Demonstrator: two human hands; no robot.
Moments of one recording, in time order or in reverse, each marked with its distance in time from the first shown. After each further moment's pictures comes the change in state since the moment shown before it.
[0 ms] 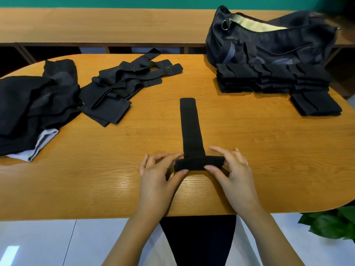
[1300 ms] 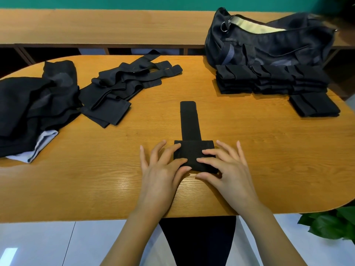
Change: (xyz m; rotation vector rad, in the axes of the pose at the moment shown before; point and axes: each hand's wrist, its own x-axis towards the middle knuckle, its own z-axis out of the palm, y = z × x) left_hand 0.010 -0.011 0.008 0.337 -0.022 0.246; right_hand 0.013 0.012 0.004 -0.340 -0.037 -0.329
